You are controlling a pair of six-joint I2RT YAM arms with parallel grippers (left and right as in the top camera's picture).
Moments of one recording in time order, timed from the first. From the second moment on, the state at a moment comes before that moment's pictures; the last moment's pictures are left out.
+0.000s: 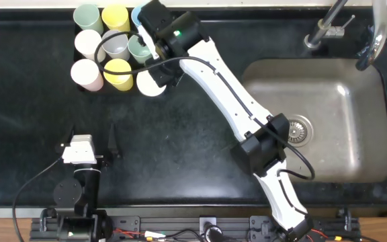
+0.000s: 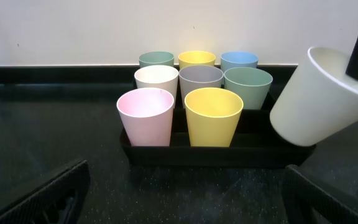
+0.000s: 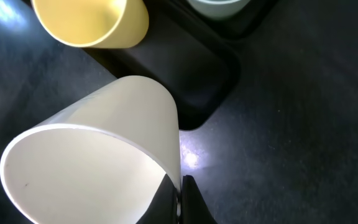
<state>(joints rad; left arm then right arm) 0.01 0.01 0.01 -0.08 -0.02 0.00 0.67 2.34 2.50 -1.44 -0.13 0.05</state>
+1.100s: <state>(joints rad) 0.01 0.01 0.01 -0.08 -0.02 0.00 0.66 2.43 2.48 -1.36 -0.08 -0.02</state>
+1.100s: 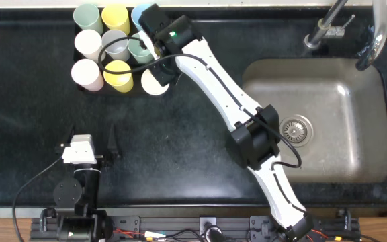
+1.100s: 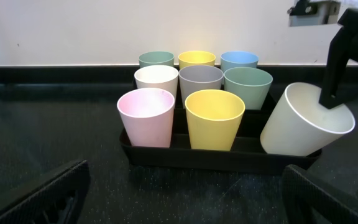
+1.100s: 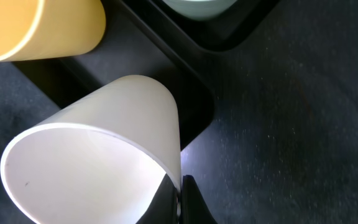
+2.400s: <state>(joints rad) 0.01 0.01 0.01 -0.08 -0.02 0.00 0.37 1.74 2.04 -1.50 0.16 0.18</state>
